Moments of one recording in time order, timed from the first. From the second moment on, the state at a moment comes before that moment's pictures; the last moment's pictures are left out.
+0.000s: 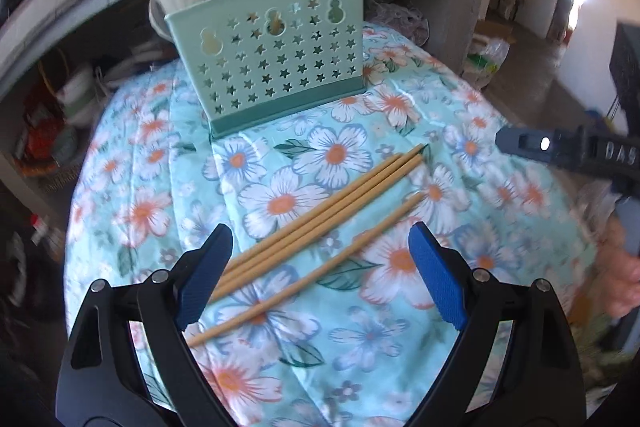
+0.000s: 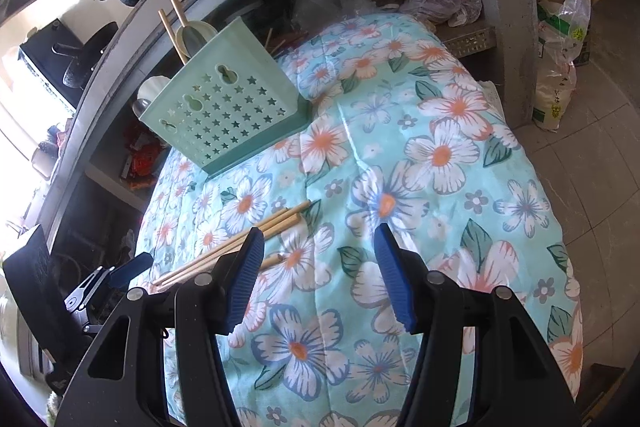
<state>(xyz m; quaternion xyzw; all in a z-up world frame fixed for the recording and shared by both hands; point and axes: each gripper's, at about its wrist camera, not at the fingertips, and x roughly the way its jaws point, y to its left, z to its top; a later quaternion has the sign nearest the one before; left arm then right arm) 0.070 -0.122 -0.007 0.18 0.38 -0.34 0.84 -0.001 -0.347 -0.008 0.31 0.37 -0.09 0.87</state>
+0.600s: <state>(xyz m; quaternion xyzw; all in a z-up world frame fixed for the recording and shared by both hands) 0.036 -0.181 -0.054 0.41 0.27 -0.39 0.78 -0.002 -0.352 -0.023 0.34 0.38 -0.08 0.86</state>
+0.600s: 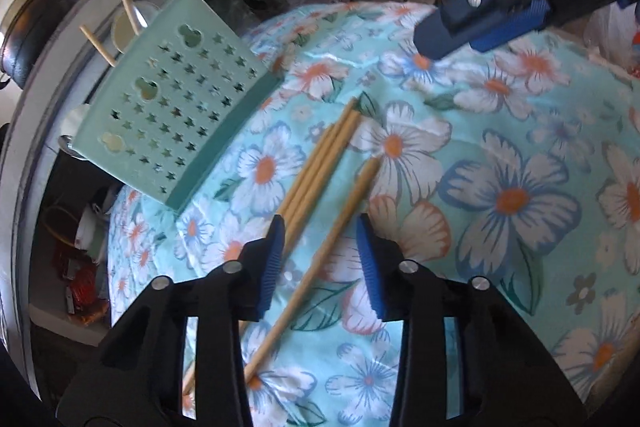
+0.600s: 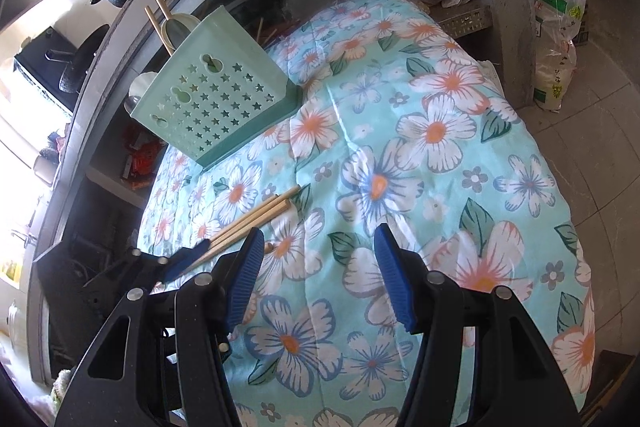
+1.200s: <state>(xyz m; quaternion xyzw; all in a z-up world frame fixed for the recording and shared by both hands) 0.009 -0.169 -0.041 0.44 0.29 -0.40 0.75 -0.001 -0.355 -0.027 0.34 0.38 -0.08 0.85</state>
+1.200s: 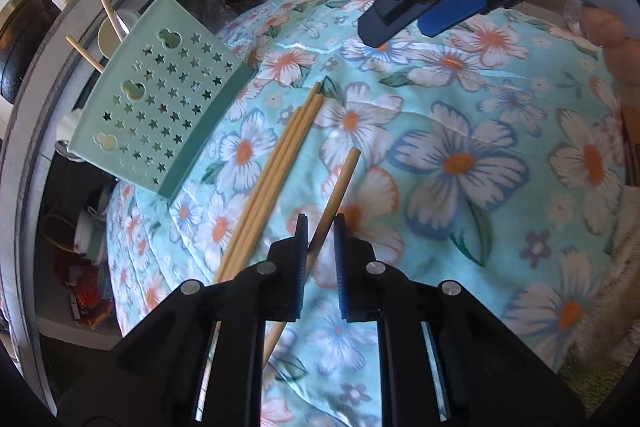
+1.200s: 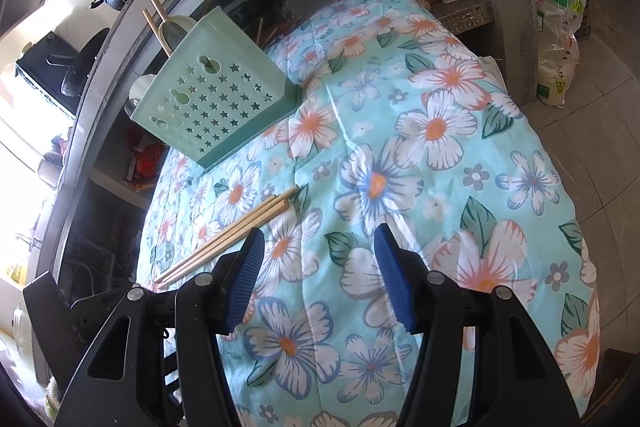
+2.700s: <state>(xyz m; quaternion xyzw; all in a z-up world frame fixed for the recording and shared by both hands) 0.072 -0.138 0.056 0.24 0.31 -0.41 0.82 0.003 -0.355 -0.022 0.39 0.36 -0.04 0.84</state>
